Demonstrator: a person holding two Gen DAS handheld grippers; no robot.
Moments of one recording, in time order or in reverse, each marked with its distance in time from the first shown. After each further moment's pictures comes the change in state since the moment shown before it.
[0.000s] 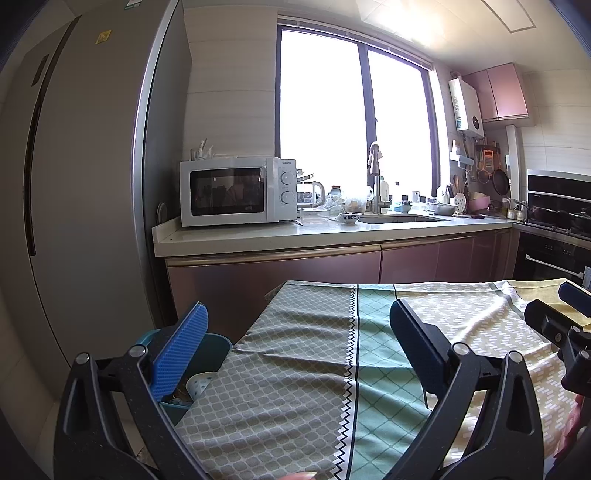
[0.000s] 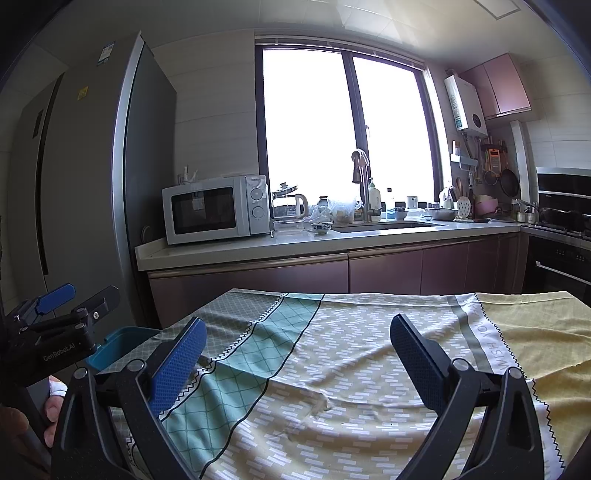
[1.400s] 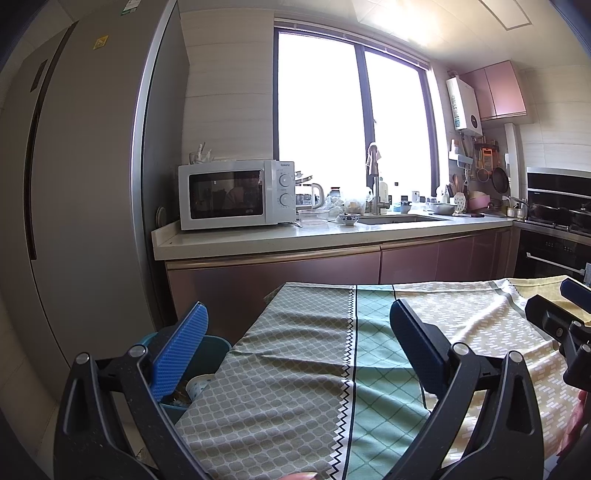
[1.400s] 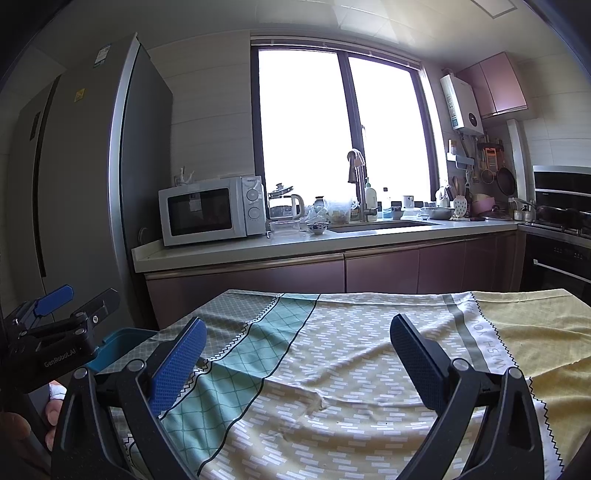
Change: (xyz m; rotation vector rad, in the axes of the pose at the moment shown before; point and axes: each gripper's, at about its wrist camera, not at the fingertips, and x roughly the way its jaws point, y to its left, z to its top) left arm 0.002 -0.004 0.001 0.014 -0.006 -0.003; right arm -0.003 0.000 -0.001 0.007 -0.002 -0.012
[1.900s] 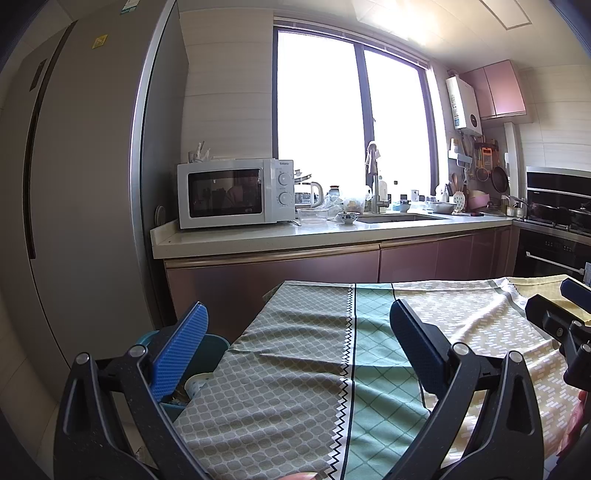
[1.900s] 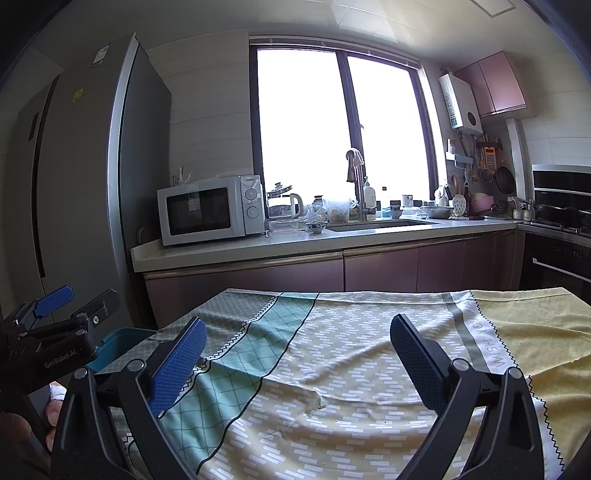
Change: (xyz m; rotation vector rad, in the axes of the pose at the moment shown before) left arm 0.001 0.000 -0.001 0.000 0.003 -0.003; right arm -0.001 0.000 -0.002 0.004 0.002 -0.005
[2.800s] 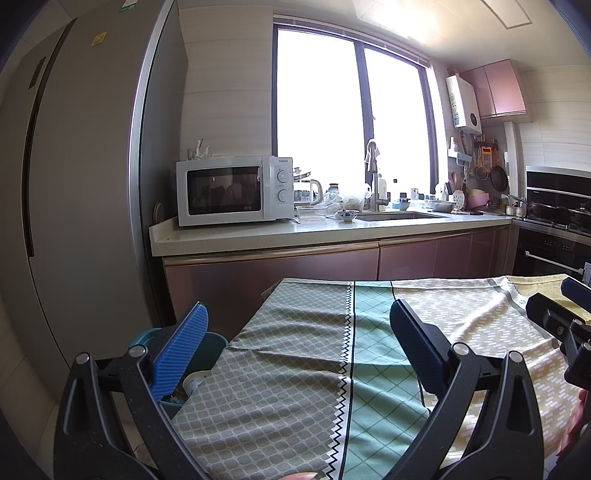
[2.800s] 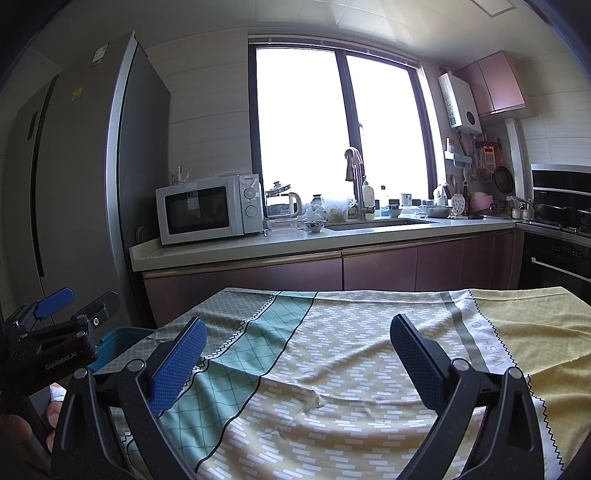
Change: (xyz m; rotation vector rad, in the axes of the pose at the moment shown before) left arm 0.002 -0.001 -0.003 0.002 0.003 -0.002; right arm -0.001 0.000 -0.001 0.001 0.000 -0.004
